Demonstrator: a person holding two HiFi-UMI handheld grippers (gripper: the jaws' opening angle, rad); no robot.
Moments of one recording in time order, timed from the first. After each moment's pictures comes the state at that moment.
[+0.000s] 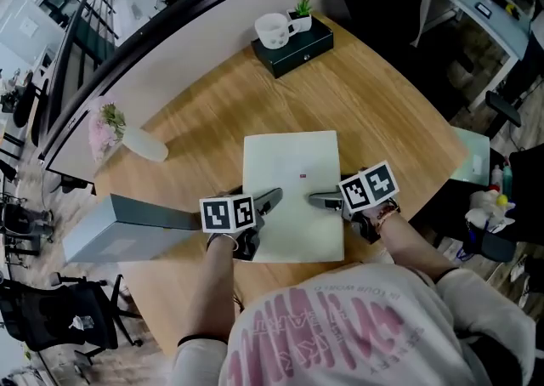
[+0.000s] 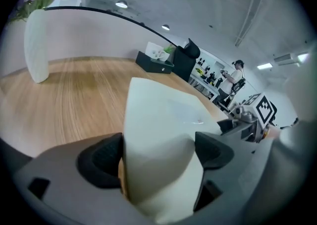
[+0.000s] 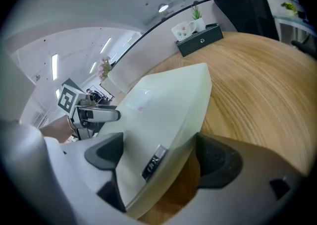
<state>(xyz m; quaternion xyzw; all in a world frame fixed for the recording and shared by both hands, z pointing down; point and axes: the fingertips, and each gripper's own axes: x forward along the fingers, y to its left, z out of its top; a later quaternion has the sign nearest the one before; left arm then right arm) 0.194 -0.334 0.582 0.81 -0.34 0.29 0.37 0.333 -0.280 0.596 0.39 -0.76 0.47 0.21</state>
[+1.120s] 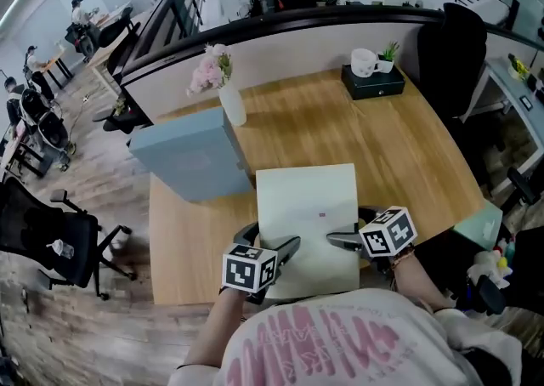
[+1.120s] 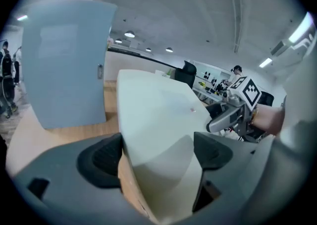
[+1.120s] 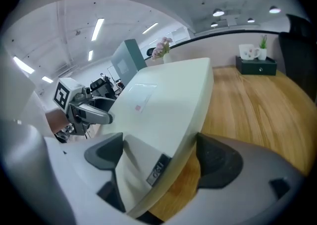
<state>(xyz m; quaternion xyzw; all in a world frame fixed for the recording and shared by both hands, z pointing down) 0.066 -0.143 0.513 0.82 -0.45 0.22 0.28 0.207 -0.160 0.530 0.28 -0.86 0.30 0.30</state>
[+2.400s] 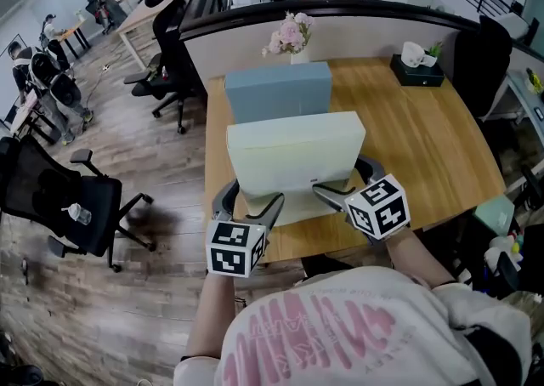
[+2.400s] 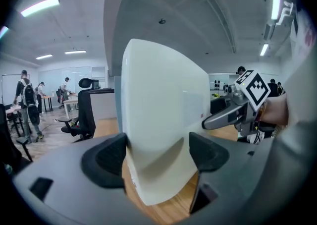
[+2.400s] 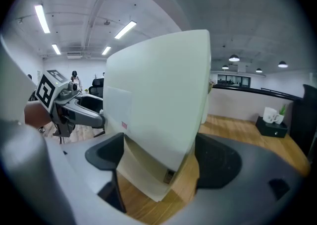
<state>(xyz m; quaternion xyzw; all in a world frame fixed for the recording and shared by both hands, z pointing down) -0.175 -0.081 0.412 0.80 -0.56 0.16 0.12 -0.038 -0.132 0.420 0.34 -0.91 0.09 0.24</state>
